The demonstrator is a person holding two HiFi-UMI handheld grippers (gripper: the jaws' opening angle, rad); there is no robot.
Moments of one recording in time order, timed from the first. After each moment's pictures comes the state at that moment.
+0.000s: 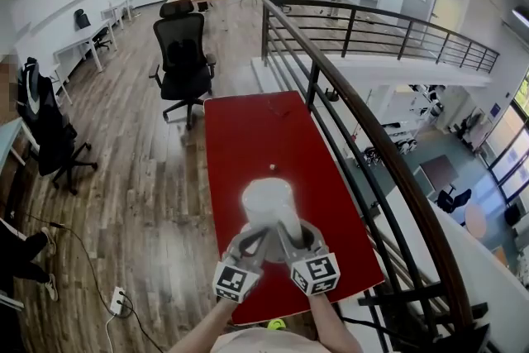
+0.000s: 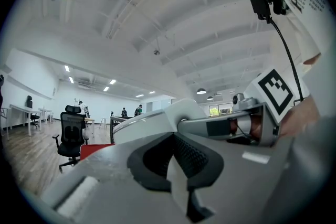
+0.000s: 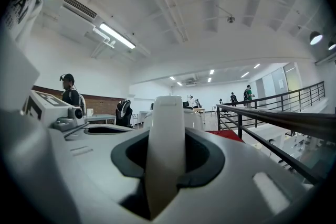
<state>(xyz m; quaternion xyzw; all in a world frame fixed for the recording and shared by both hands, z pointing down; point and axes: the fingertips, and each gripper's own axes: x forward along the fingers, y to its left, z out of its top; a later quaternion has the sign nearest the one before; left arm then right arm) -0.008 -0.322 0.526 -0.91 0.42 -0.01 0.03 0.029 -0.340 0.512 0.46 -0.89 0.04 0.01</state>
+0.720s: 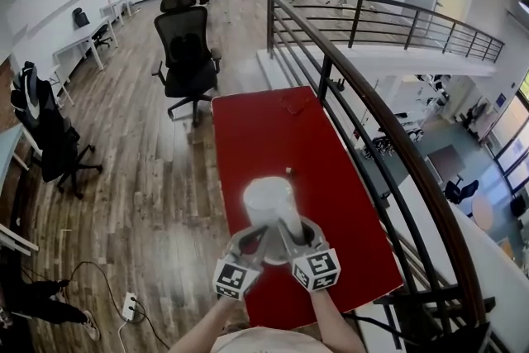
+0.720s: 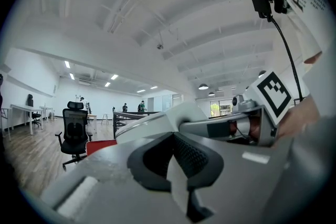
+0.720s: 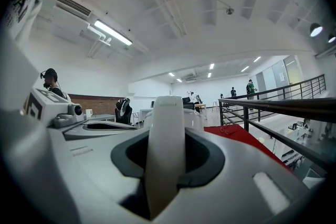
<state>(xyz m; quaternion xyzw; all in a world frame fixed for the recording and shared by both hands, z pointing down) -0.072 -0.380 0.551 -0.91 0.42 -0.04 0.01 -0.030 -0.400 0.542 0.45 -0.89 0.06 0.02</state>
